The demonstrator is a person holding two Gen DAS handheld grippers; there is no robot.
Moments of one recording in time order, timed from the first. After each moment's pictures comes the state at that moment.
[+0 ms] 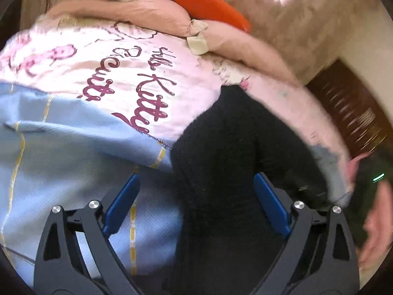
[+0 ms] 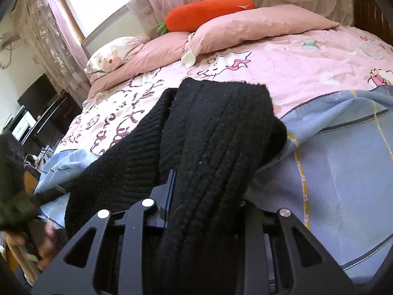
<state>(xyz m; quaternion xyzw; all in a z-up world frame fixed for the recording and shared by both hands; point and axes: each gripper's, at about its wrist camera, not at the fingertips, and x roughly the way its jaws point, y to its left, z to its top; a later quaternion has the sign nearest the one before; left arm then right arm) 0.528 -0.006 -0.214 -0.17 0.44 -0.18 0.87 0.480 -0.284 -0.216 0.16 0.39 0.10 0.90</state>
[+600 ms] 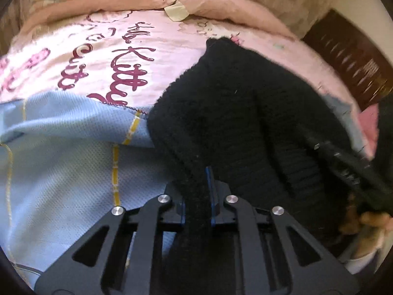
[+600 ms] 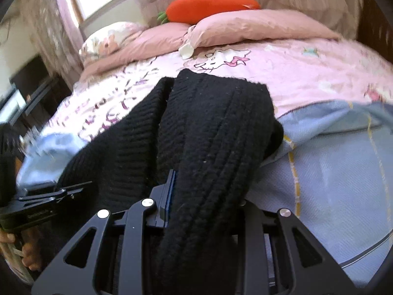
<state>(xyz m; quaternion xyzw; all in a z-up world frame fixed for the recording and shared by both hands) 0.527 -0.056 -0.248 -0.02 0.49 -0.18 0.85 0.482 -0.267 -0.218 0.08 0.41 0.08 0.91</state>
